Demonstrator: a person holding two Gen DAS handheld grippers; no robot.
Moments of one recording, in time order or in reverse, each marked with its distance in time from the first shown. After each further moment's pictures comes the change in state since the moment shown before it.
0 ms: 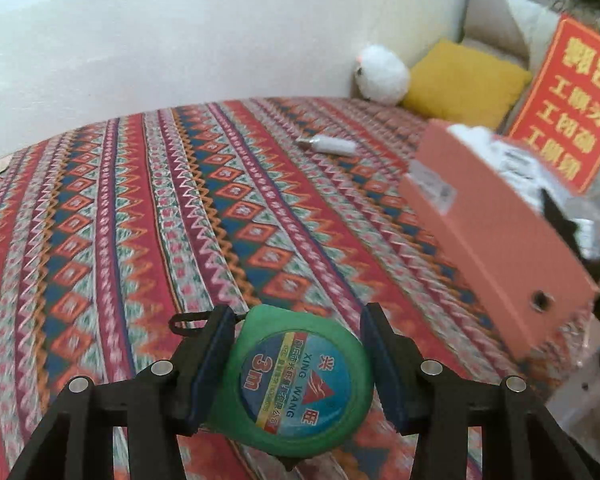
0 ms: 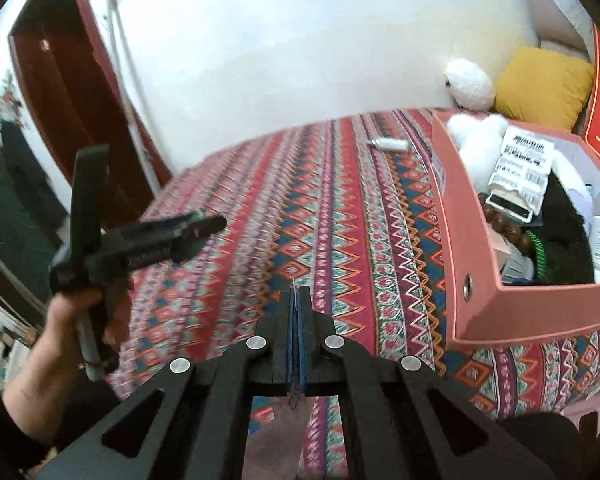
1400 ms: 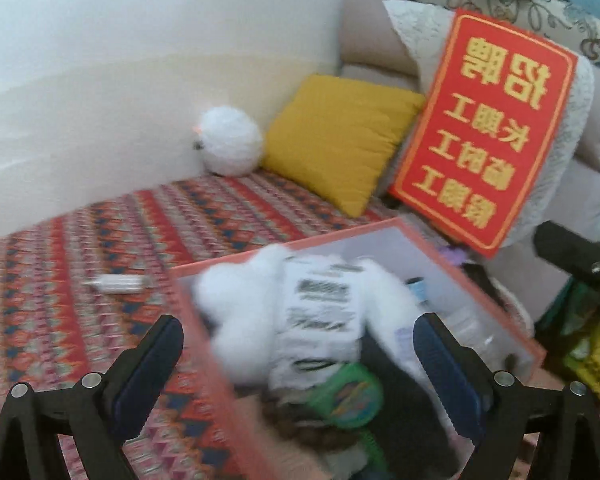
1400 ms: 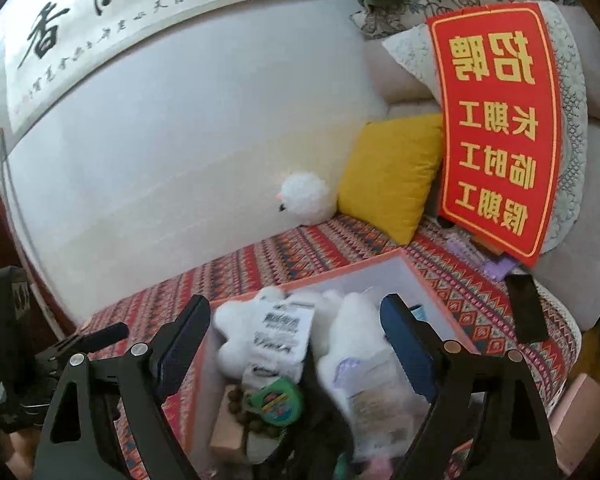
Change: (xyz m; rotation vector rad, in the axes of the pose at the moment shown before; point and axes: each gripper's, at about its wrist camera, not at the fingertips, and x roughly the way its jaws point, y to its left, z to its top) left arm 0.074 -0.234 0.147 0.151 -0.105 -0.102; right arm -0.100 -0.242 0.125 0.198 -0.353 -0.322
